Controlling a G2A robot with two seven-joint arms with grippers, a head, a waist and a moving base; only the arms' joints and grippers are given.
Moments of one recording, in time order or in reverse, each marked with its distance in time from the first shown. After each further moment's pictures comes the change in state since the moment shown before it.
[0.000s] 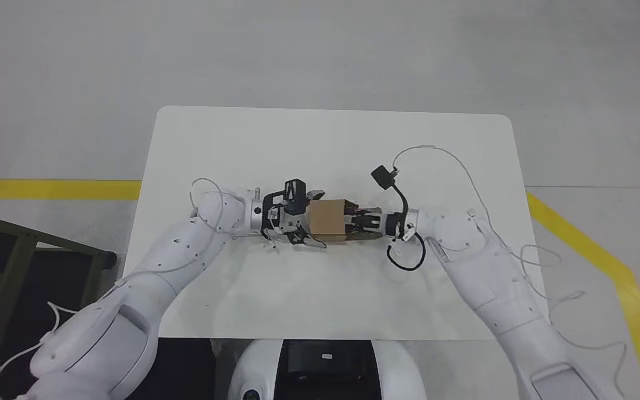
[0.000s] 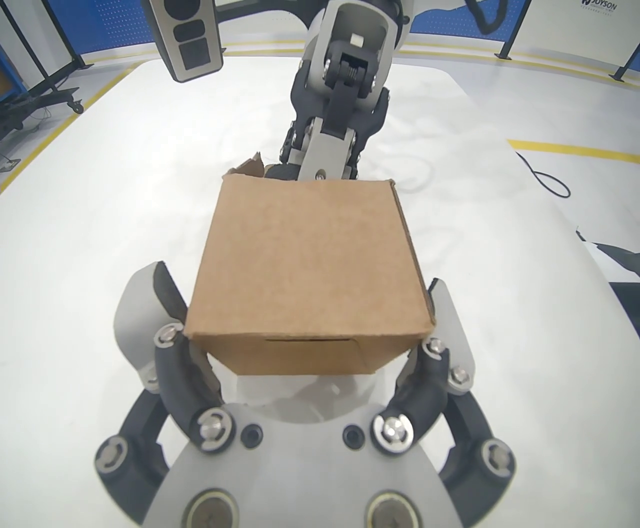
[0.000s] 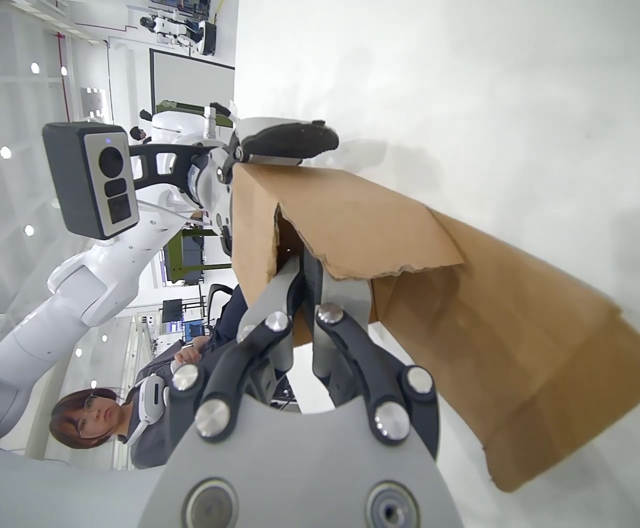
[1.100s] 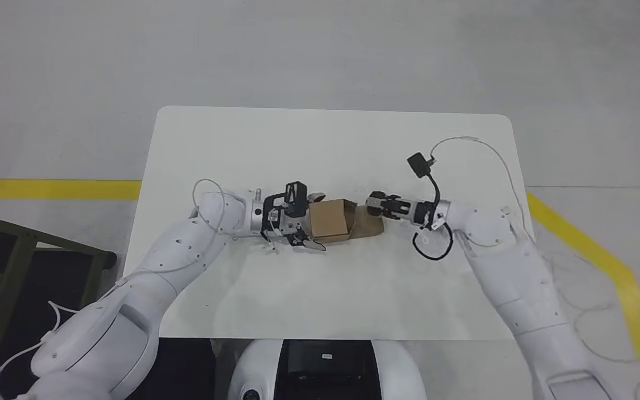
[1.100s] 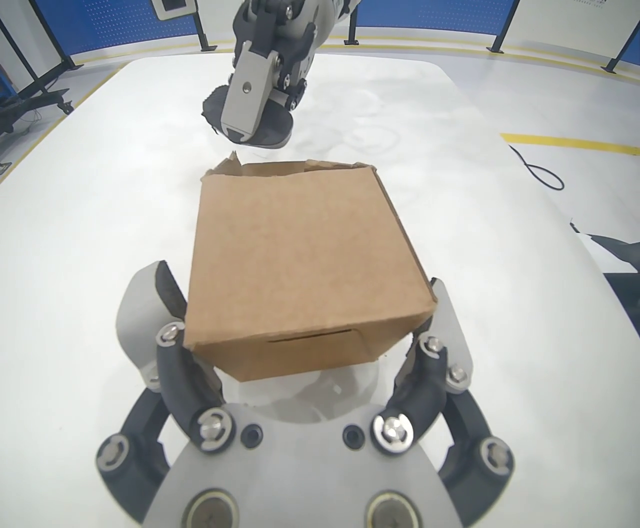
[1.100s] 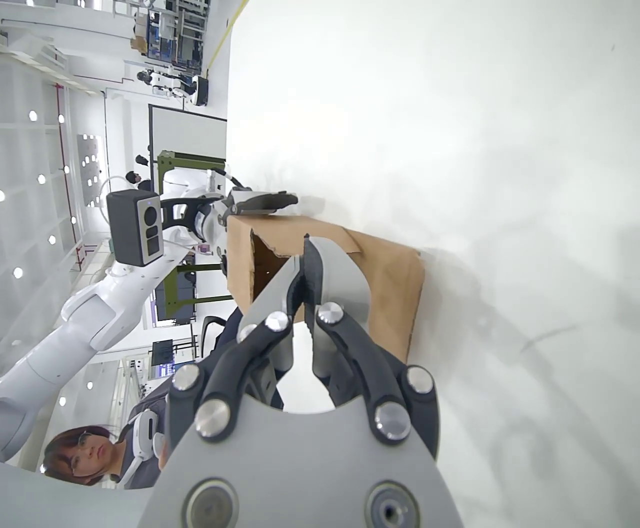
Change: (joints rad) left arm -0.002 -0.001 0.006 0.005 0.037 -0.008 0.026; right arm -0.026 0.049 0.145 -0.019 -0.036 0.021 -0.017
